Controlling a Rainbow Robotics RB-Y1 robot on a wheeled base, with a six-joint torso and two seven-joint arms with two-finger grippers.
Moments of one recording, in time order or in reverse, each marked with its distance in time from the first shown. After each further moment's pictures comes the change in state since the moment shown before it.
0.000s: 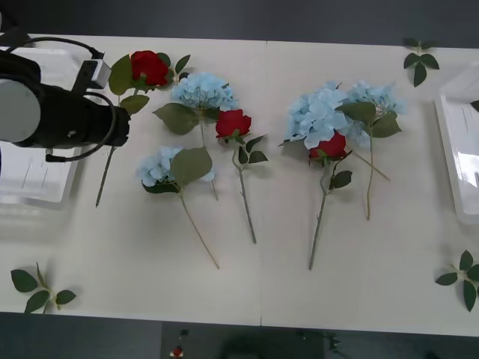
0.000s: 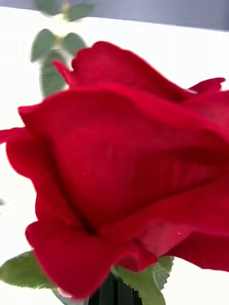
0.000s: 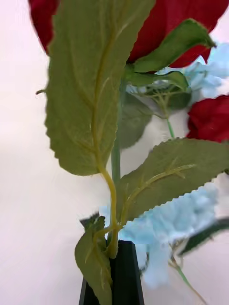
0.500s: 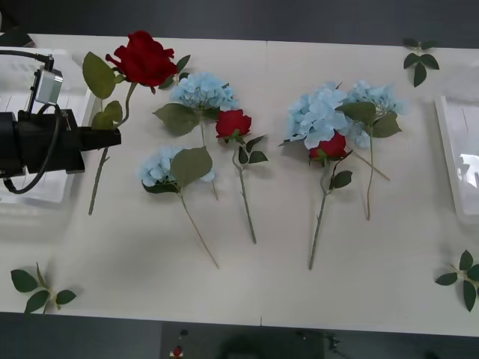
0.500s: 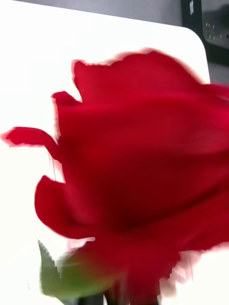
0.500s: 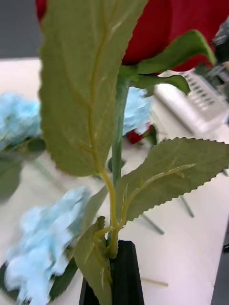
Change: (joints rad) right arm 0.000 -0.042 0.021 0.174 0.075 -0.088 0.012; left arm 0.168 0.007 0.275 0.134 0.883 0.043 -0.832
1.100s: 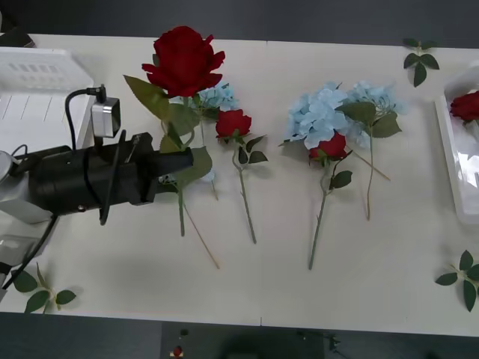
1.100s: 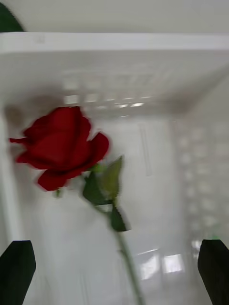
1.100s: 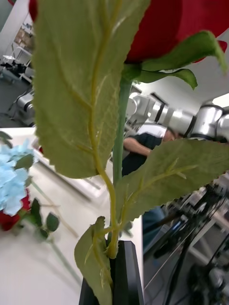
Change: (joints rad) right arm 0.002 -0.002 0.051 -0.006 -0.251 -0.017 0.002; left arm 0.046 -0.036 -0.409 0.089 0.586 -0.175 -0.360
